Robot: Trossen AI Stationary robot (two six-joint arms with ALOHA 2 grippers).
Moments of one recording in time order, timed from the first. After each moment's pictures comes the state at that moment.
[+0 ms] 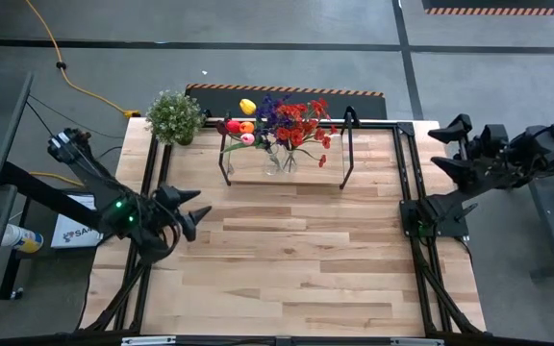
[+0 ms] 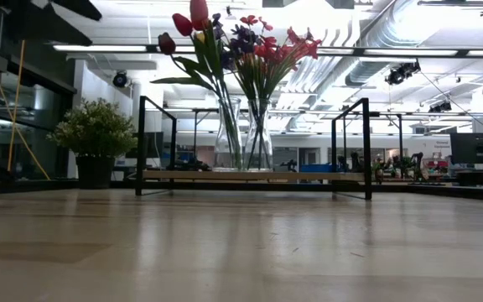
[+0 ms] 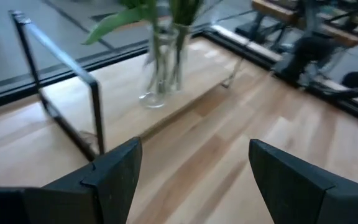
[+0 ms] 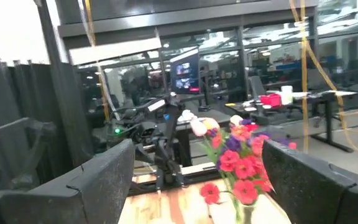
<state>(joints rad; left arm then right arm) -0.78 0.93 0.80 -0.94 -1.16 -1.30 0.39 0.23 0.99 -0.55 0.50 0.06</state>
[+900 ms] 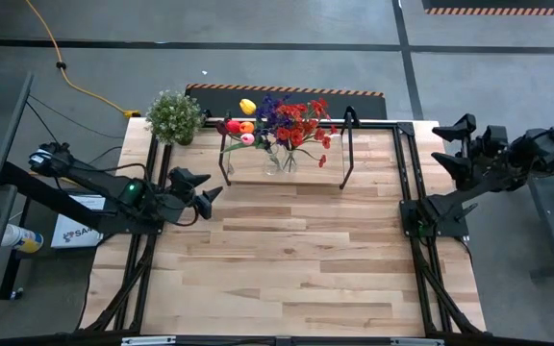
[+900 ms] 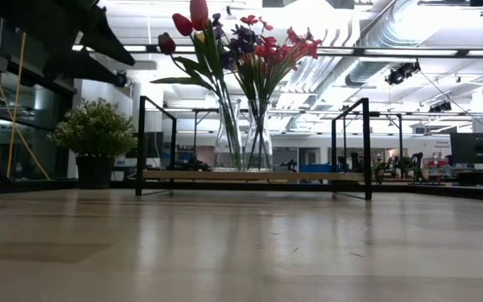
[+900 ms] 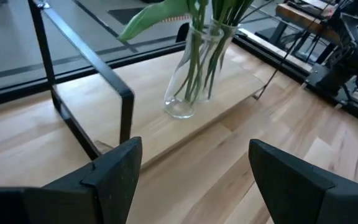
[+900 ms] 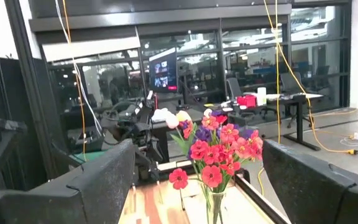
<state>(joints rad) -0.38 0.76 0.56 -0.43 -0.94 -0.83 0.39 0.11 0.93 -0.62 0.59 0.02</state>
